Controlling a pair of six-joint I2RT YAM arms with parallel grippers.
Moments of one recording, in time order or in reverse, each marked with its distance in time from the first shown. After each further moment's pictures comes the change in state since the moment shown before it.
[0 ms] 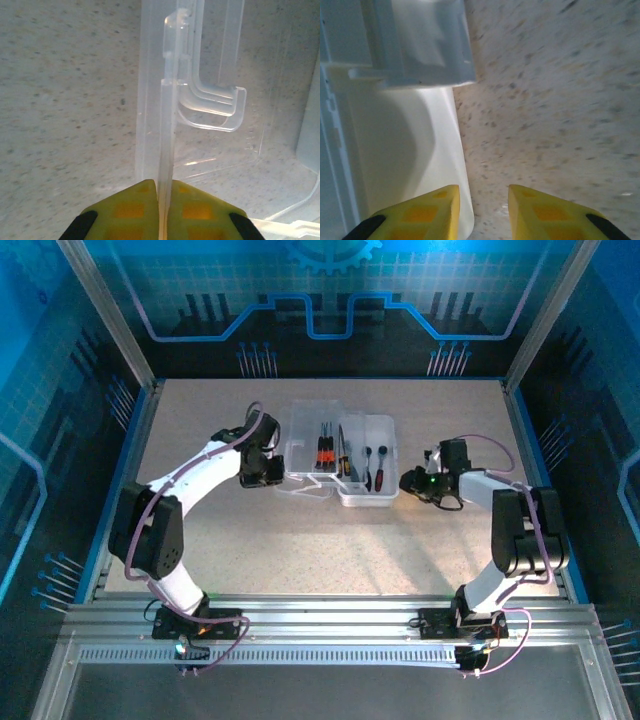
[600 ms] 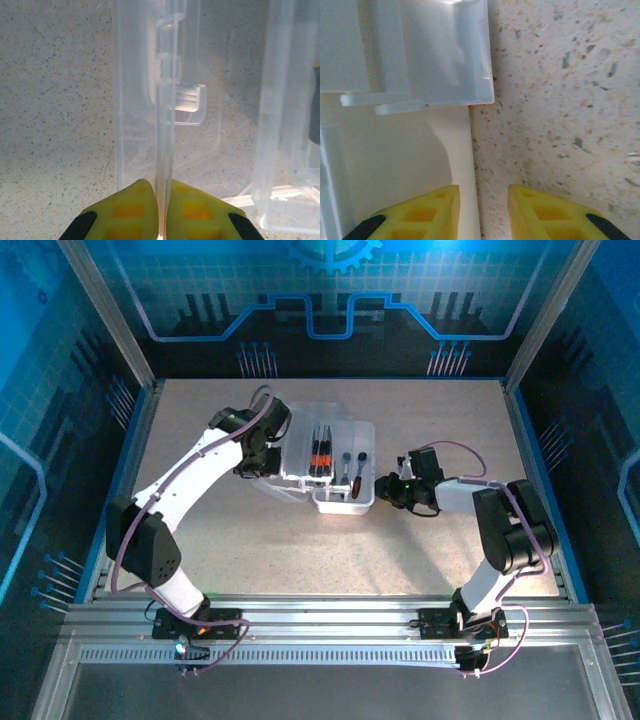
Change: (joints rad) left arm -0.128 -0.034 0.286 -0.389 -0.274 0.050; right arm 0.198 0.046 -0.060 0.232 -0.002 0.208
